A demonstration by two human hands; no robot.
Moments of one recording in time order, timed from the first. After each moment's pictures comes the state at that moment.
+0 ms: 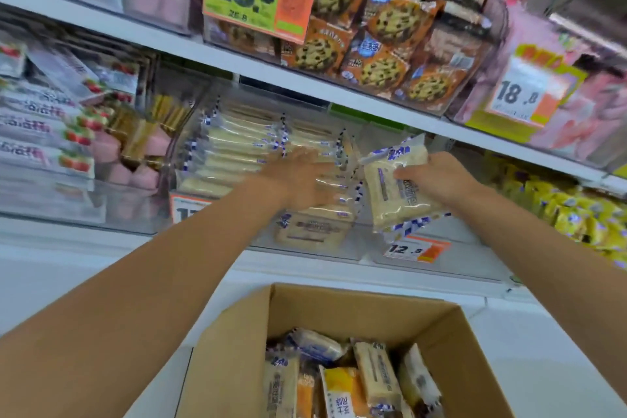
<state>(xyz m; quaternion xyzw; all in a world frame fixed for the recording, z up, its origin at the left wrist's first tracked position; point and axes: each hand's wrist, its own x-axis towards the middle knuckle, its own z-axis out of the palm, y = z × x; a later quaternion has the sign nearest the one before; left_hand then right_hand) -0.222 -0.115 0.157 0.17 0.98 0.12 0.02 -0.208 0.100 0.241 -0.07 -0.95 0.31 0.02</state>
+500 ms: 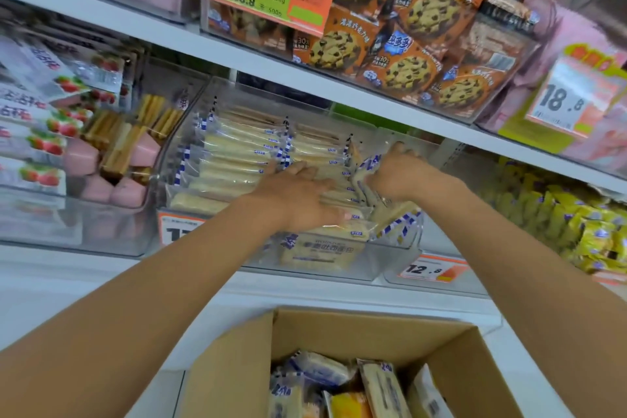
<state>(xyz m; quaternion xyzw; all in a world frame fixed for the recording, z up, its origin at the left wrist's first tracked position) -0.223 -0.125 0.149 0.16 0.98 0.11 0.06 -0.247 0.033 0.221 -0.03 -1.00 -0.08 -0.03</state>
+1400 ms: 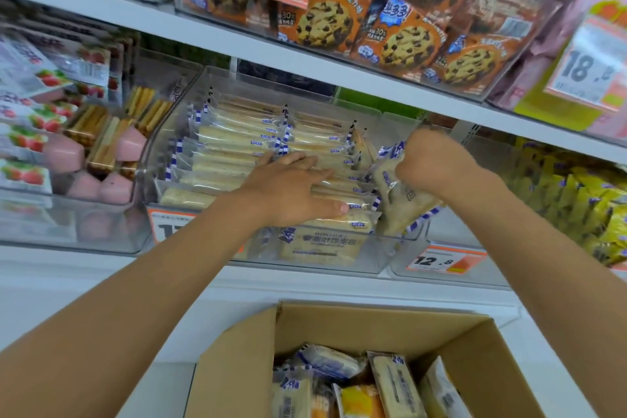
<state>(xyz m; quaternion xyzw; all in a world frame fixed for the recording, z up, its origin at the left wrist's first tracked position) -0.222 -0.131 0.144 0.16 0.98 0.13 0.04 -0.243 0.053 0.228 -0.02 -1.00 -0.04 0.03</state>
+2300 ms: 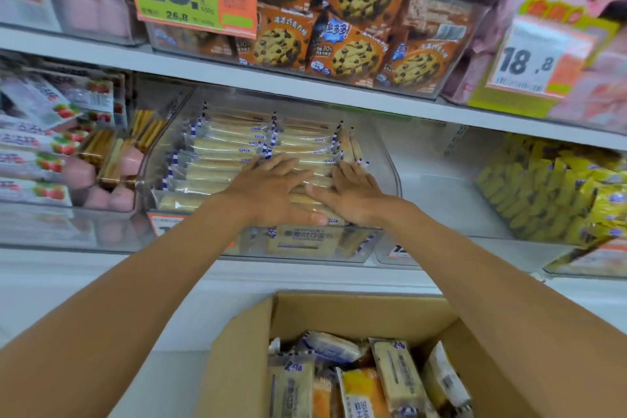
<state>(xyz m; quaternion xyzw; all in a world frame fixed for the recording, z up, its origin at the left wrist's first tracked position) -0.222 -0.127 0.143 0.13 0.99 0.06 0.06 -0.260 0.056 0.145 0.15 -0.98 0.05 -0.15</state>
